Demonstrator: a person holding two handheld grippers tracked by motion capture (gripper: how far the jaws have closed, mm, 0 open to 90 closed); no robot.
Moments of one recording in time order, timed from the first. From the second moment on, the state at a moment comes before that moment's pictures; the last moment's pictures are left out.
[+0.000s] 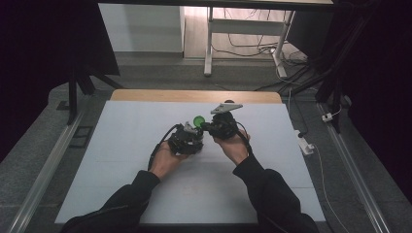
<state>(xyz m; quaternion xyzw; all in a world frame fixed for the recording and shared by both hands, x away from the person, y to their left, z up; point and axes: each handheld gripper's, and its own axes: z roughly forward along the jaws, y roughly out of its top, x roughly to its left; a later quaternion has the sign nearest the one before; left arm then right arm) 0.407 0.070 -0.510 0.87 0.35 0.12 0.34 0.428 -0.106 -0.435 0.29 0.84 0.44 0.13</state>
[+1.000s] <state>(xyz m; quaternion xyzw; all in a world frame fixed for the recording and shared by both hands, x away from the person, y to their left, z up) 0.402 0.072 -0.500 0.87 0.34 0.13 0.34 0.425 -0.112 -0.433 0.30 0.84 0.44 0.12</state>
